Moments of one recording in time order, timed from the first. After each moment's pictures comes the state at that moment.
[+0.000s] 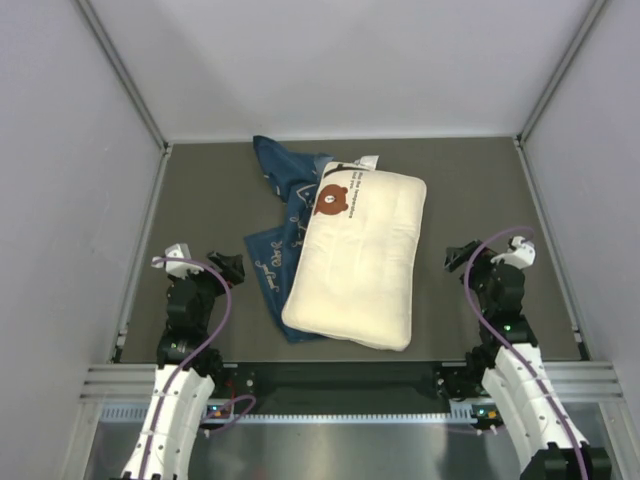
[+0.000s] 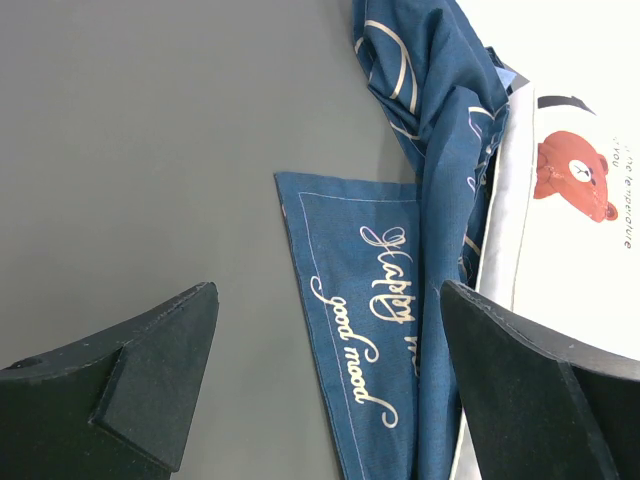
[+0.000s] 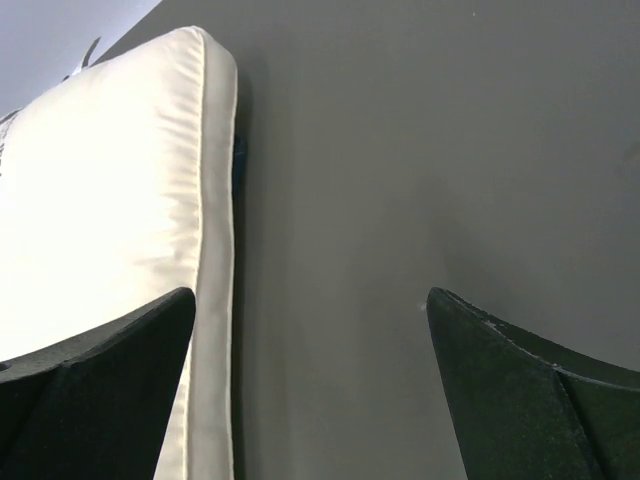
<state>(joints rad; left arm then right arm) -0.06 0.30 0.17 -0.07 -0.04 -0.55 0.03 0.51 0.17 0.04 0.10 0.58</state>
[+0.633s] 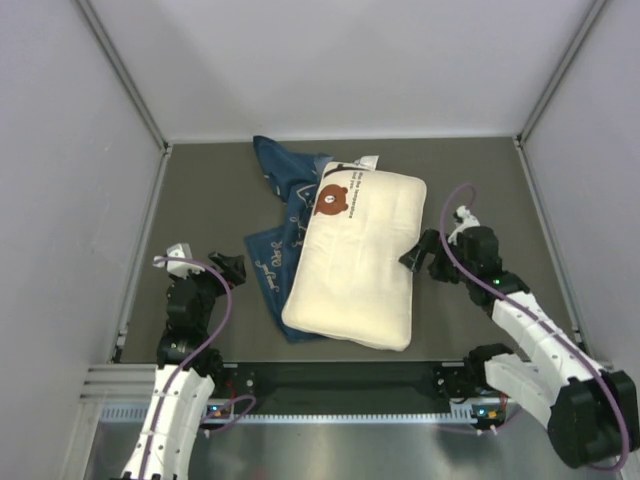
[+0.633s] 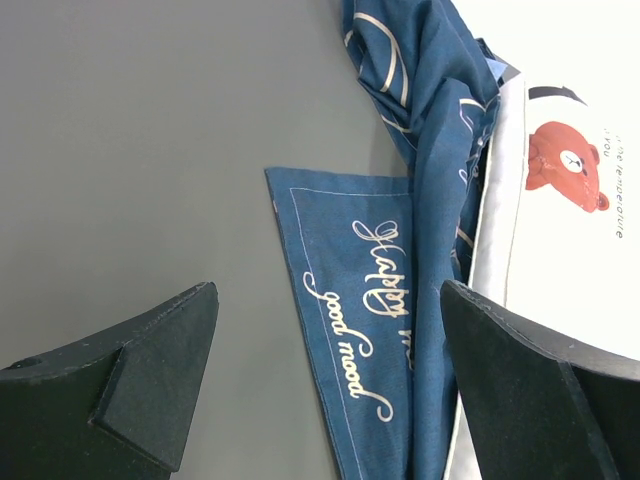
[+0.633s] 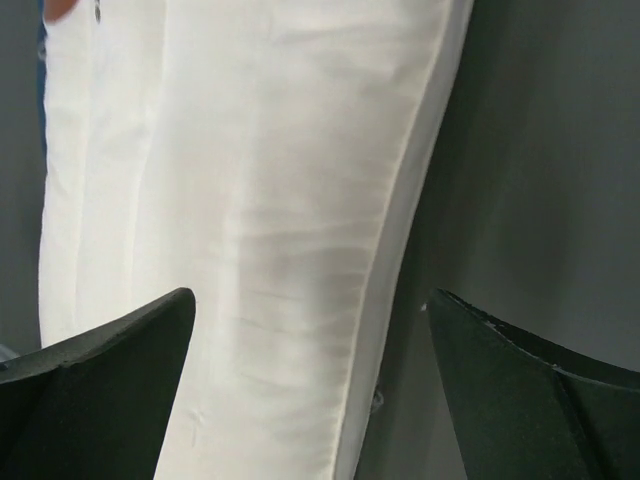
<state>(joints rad) -0.06 0.30 0.17 -0.07 -0.02 -0.54 0.21 0.88 0.49 -0.20 -0.26 0.56</state>
